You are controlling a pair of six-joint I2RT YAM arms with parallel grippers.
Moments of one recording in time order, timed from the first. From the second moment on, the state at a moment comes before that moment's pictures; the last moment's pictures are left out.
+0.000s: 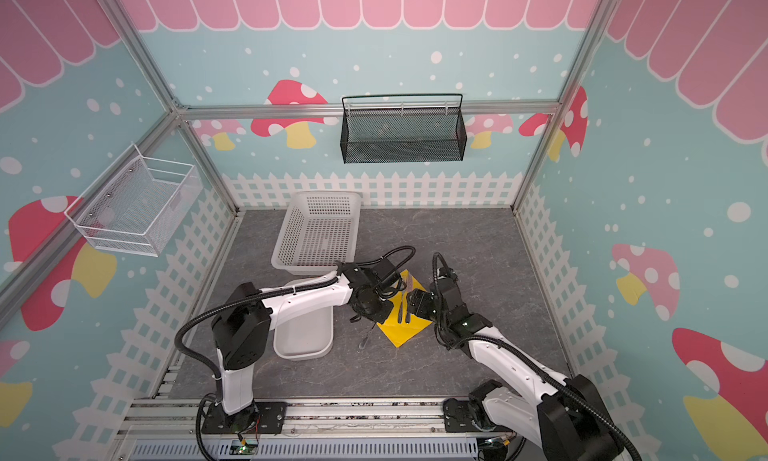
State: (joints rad) left arm -0.88 1.93 1.51 -0.86 0.07 -0.41; right arm 0.49 1.06 0.51 -0.13 -0.01 0.72
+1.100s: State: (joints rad) left arm -0.68 1.56 1.17 -0.14 0.57 -0.82; right arm 0.34 1.39 0.39 1.11 -1.03 1.08
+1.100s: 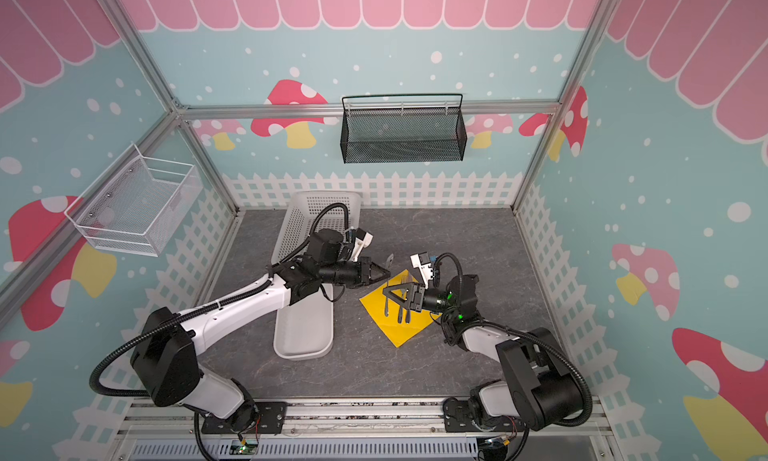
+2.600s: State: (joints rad) left arm -0.70 1.55 1.12 0.03 0.60 -0.87; right arm 0.33 1.20 0.54 0.44 -0.87 0.68
